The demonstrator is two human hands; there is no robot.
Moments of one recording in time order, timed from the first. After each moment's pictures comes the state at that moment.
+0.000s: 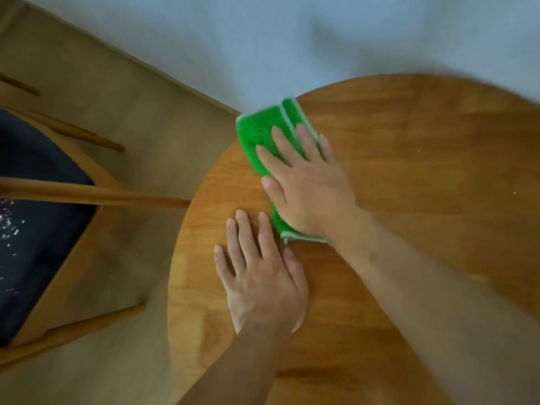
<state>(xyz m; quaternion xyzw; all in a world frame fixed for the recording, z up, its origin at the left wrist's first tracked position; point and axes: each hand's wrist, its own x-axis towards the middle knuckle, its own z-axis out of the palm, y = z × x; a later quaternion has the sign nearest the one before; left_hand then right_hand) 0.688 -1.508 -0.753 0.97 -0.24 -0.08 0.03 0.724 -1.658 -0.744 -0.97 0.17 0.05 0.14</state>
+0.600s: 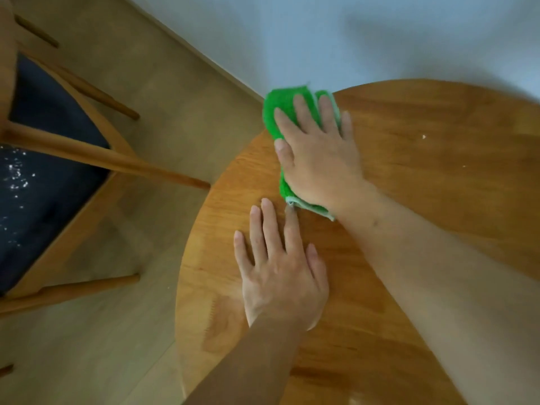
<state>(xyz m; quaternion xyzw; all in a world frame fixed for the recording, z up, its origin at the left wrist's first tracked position) 0.691 -1.510 -0.747 0.97 -0.23 -0.10 0.05 0.776 -1.655 -0.746 -0.97 0.19 0.04 0.12</state>
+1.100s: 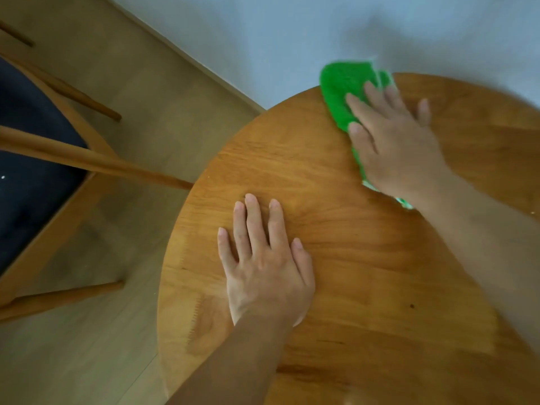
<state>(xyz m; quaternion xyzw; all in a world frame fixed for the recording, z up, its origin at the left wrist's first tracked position) 0.690 -1.506 -0.752 0.96 -0.24 -0.09 0.06 0.707 -1.742 -0.746 -0.96 0.24 0.03 0.13</state>
